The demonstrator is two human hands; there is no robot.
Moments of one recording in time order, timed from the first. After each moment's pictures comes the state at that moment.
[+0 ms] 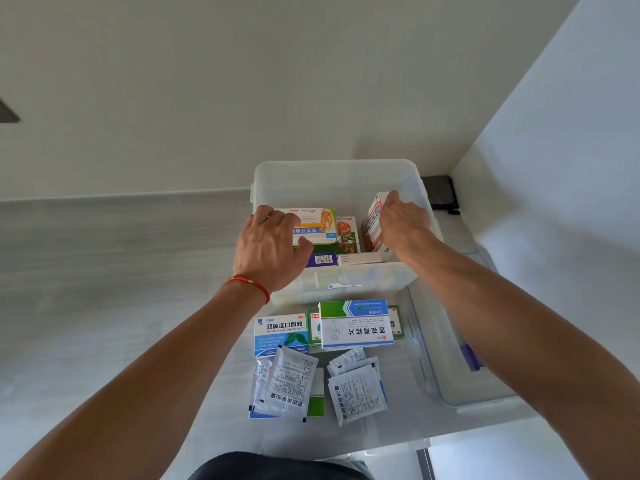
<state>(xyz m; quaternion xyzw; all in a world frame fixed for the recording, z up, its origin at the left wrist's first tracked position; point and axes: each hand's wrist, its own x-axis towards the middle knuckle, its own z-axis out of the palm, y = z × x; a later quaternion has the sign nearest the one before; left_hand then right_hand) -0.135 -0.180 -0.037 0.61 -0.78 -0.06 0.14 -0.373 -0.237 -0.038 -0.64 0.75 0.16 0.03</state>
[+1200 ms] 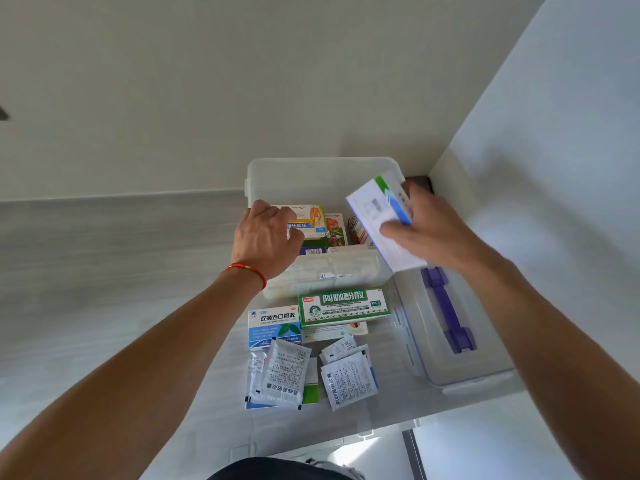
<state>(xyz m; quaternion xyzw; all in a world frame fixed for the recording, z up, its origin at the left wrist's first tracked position) -0.133 -0.177 -0.038 0.60 -0.77 -0.09 0.20 -0.382 -0.133 0.067 -0.68 0.68 -0.18 0.22</state>
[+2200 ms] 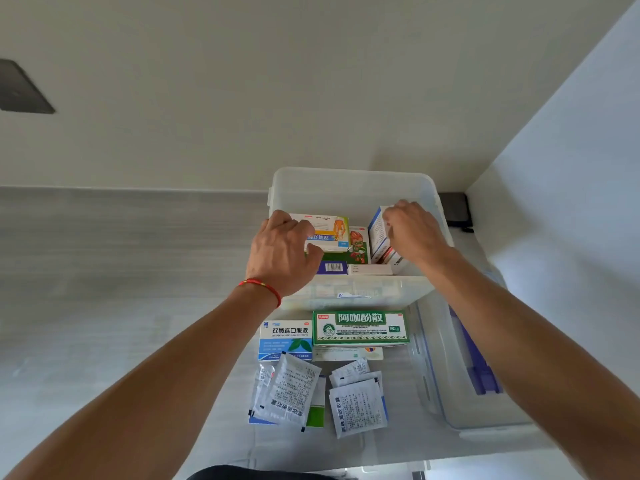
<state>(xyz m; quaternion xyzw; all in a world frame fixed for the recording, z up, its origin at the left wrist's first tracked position) -0.133 -0.179 -0.041 0.61 -0.76 -0.08 0.21 -0.387 -0.248 -0.048 -0.76 0.65 0.04 -0.02</state>
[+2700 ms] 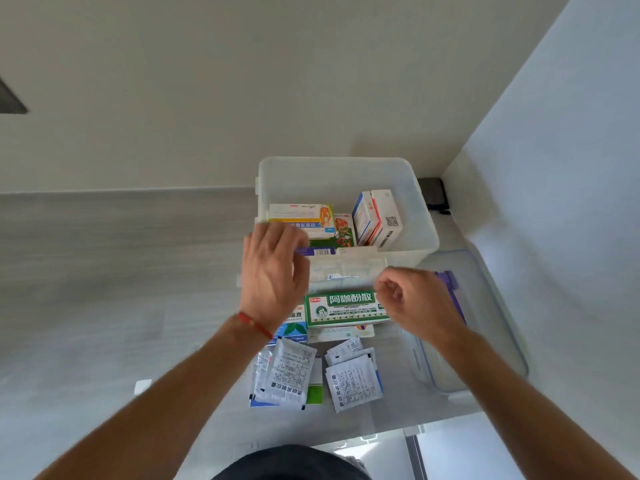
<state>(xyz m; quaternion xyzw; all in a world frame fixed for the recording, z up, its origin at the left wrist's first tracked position) -0.138 -0.119 -0.041 0.53 -0.73 -0.06 0.42 -0.384 -0.073 -0.028 -0.75 0.62 -0.17 0.15</state>
